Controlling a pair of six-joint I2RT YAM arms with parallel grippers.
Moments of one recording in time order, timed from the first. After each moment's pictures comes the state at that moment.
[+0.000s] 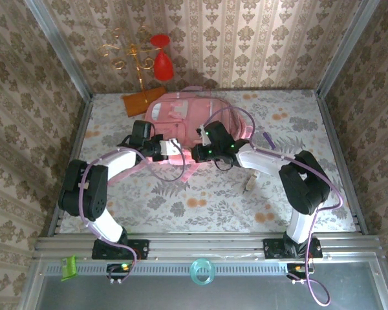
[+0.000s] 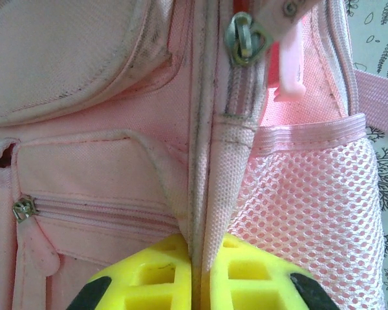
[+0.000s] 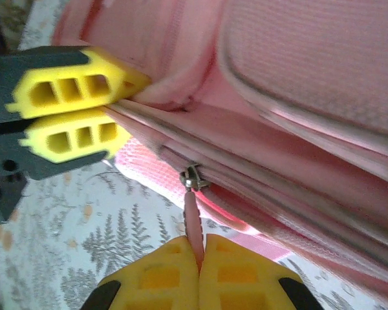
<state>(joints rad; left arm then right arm) -0.32 1.64 0.91 -0.05 0.48 1.24 0.63 1.79 1.18 -0.18 -0.24 0.50</state>
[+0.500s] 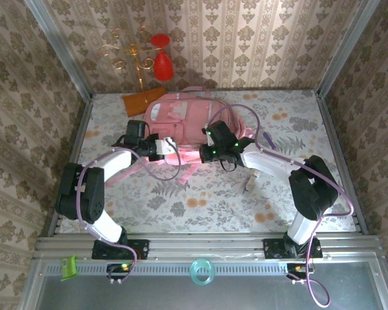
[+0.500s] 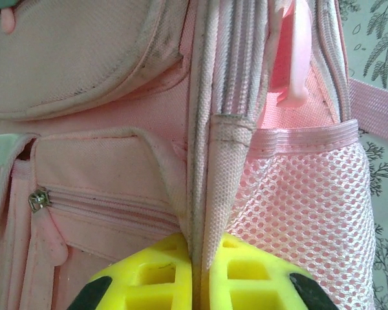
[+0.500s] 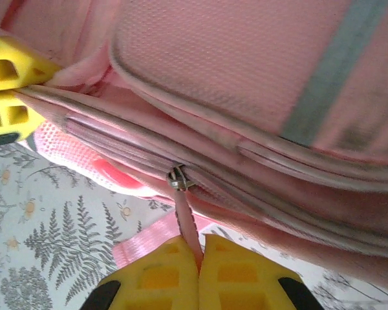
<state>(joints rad) -0.27 1.60 0.90 -0.10 0.55 1.25 0.63 1.70 1.19 -0.35 -0.05 0.44</state>
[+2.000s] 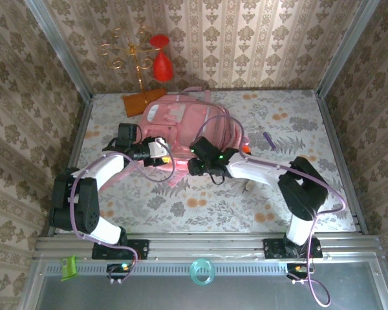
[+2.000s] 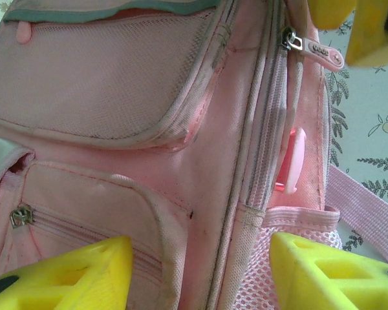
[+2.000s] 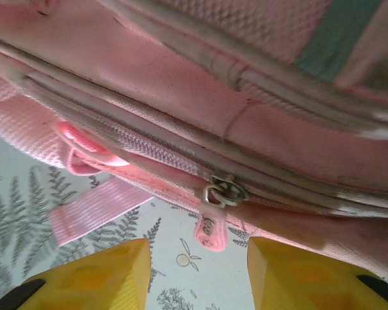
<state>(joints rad) -0.22 1.50 0.86 -0.21 0.69 1.18 0.83 1.80 1.22 -0.41 0.15 0.53</state>
